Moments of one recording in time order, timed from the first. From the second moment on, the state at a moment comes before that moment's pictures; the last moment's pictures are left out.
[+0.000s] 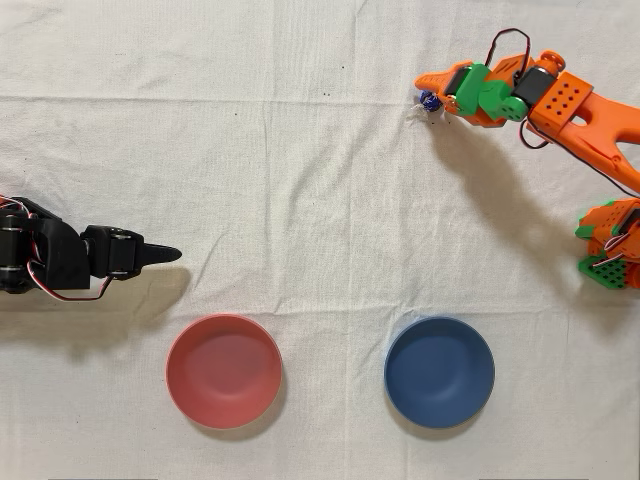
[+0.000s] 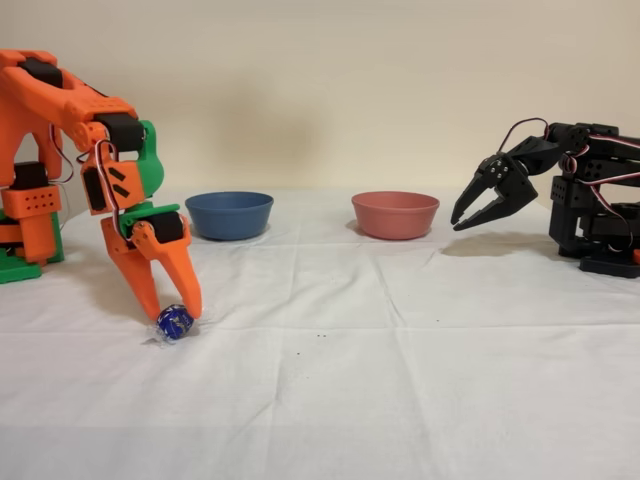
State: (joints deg) arm 37.4 70.7 95.4 52.5 -12.7
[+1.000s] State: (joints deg) arm 36.7 68.6 95.3 48.6 -14.2
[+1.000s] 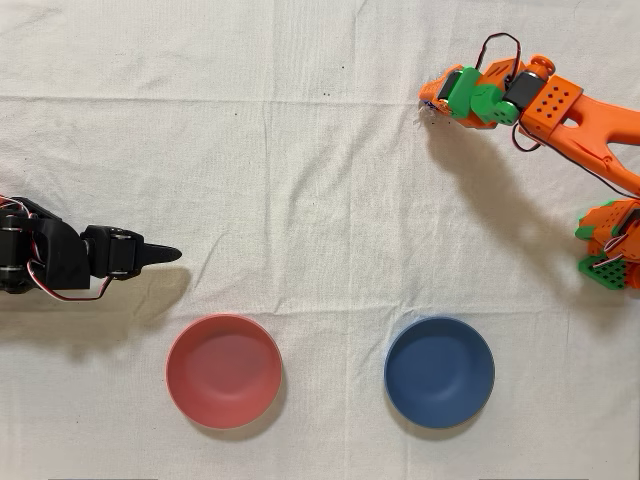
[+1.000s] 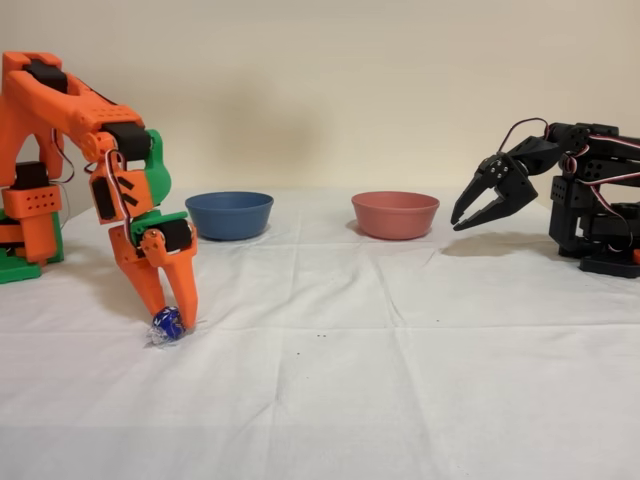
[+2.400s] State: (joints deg) arm 4.5 95.5 88.7 77.5 -6.1
